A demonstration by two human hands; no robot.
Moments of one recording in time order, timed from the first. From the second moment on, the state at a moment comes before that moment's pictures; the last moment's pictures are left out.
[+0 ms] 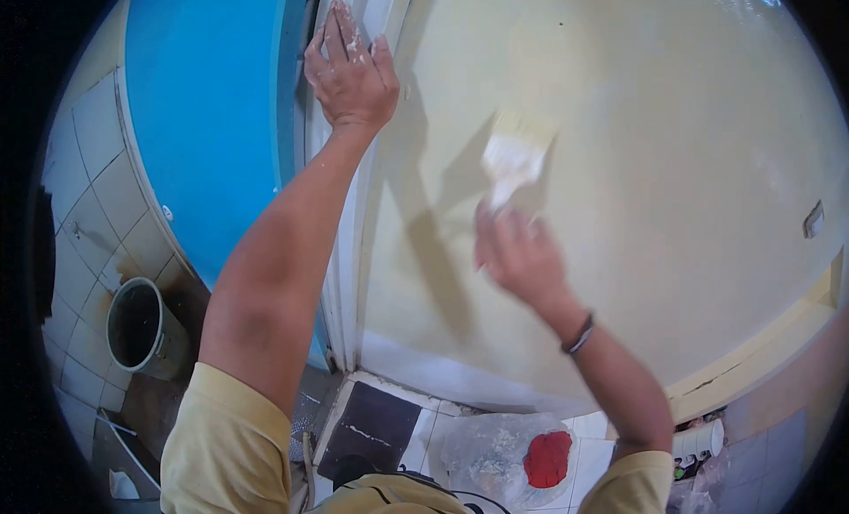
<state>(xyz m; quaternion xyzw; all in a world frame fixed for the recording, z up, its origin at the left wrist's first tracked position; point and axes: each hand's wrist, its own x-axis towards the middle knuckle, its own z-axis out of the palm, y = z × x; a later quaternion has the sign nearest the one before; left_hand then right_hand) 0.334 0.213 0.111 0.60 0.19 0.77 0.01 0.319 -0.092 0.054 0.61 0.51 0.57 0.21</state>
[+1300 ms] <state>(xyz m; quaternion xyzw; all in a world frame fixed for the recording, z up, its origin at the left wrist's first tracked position) 0.343 0.215 0.110 0.58 0.22 0.78 -0.01 0.276 -0.016 -0.133 0.67 0.58 0.44 0.15</state>
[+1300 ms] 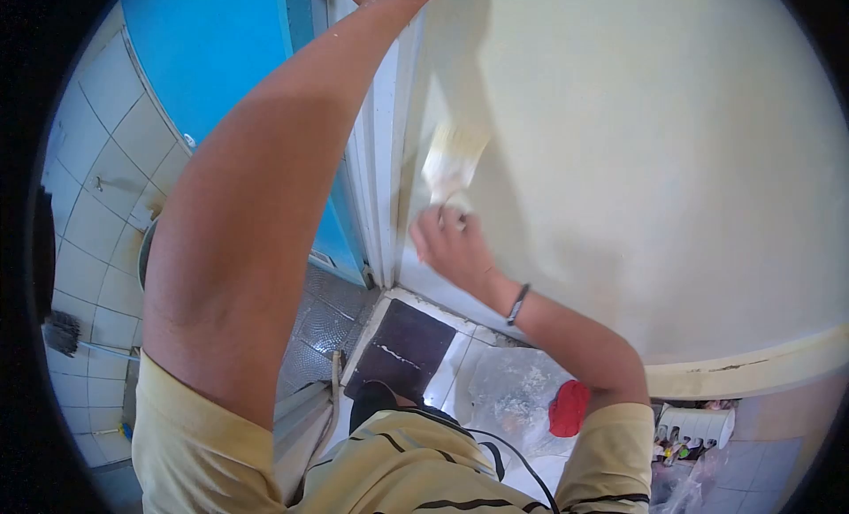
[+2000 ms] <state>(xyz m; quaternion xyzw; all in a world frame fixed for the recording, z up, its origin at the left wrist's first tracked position) 0.342 0.216 0.110 0.60 0.26 0.76 -0.02 0.336 -0.141 0.060 0.84 0.39 -0.01 -0.38</state>
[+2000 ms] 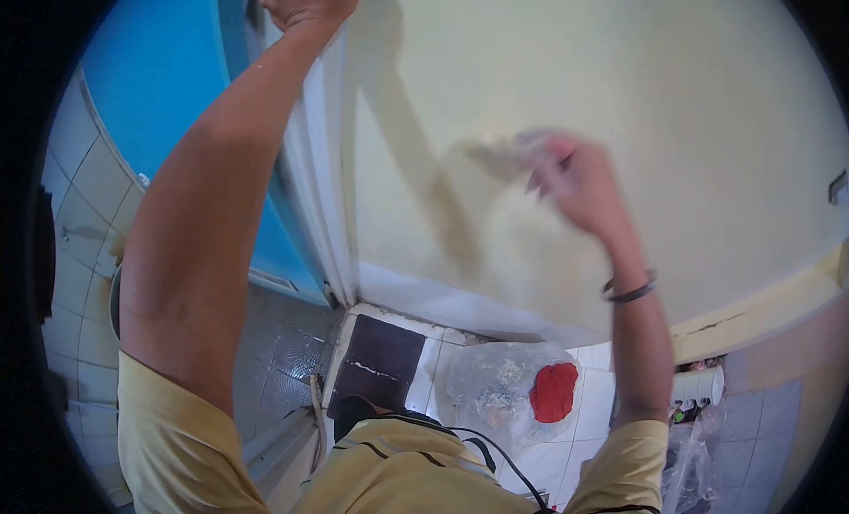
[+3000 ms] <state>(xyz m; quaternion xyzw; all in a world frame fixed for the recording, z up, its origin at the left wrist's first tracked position) 0.333 0.210 0.111 0.61 0.24 0.75 -0.02 0.256 -0.125 -0.255 0.87 0.43 -0.02 -0.24</state>
